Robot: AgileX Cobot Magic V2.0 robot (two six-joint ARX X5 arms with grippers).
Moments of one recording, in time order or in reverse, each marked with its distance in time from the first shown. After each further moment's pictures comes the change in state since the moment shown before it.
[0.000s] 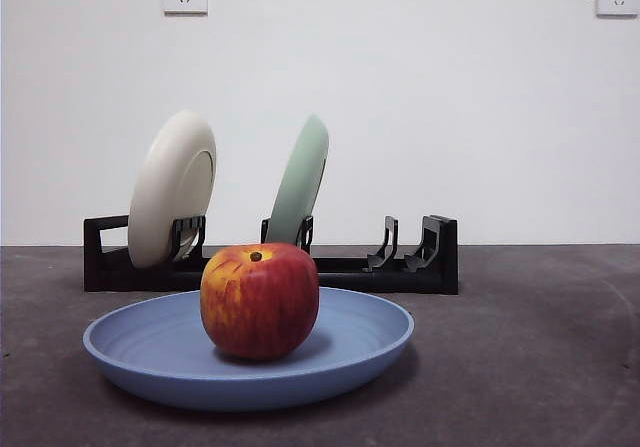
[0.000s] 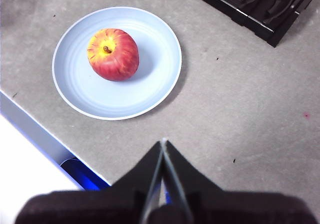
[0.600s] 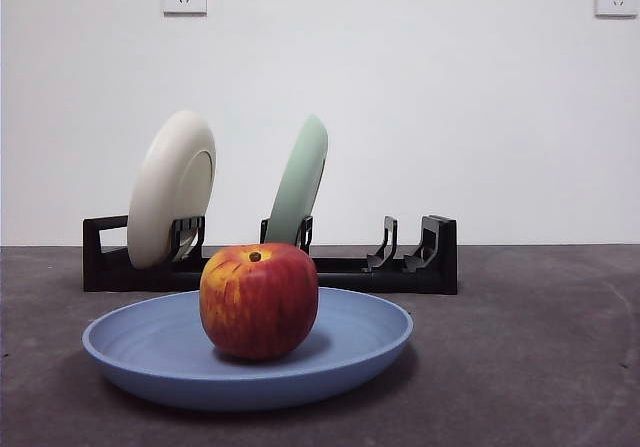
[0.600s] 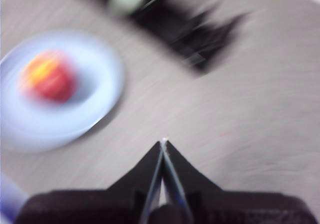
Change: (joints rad) left arm 0.000 0.002 0.000 0.001 0.000 0.000; right arm -0.274 -0.216 -0.079 0.089 0.033 -0.237
